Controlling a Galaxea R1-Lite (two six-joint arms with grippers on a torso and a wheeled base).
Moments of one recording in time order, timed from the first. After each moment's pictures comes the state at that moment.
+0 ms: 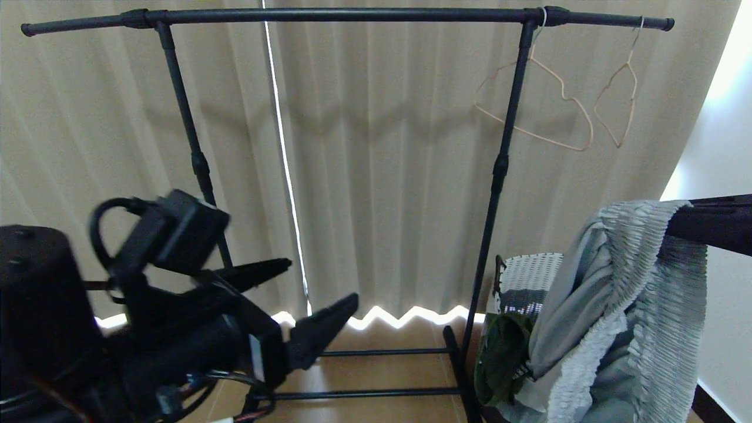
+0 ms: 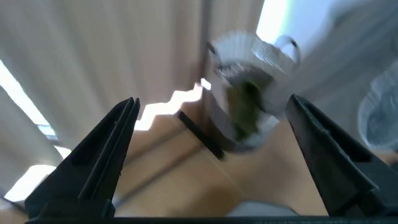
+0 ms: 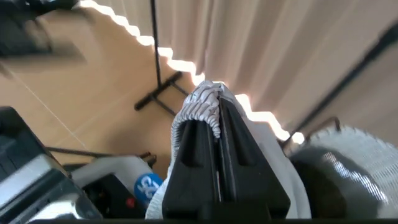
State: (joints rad) left arm -0.82 1.36 -0.54 -0.62 0.14 -0.08; right arm 0.52 1.15 -1.12 0.33 0.17 -0.04
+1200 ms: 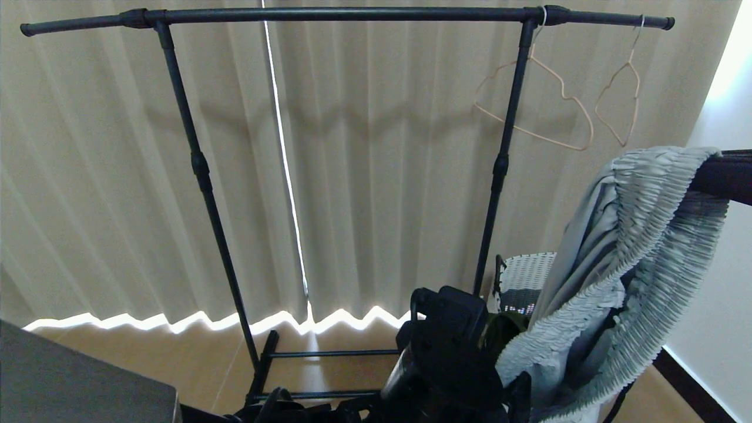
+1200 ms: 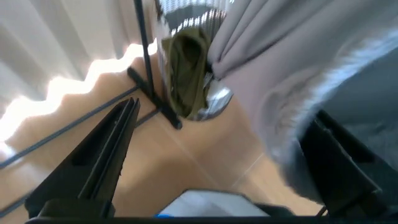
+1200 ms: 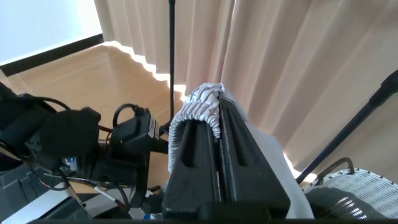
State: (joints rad) left arm -1.14 1.98 -0.89 -0.67 0.35 -0.29; right arm 0.60 1.12 -1.13 0.20 0.17 0.00
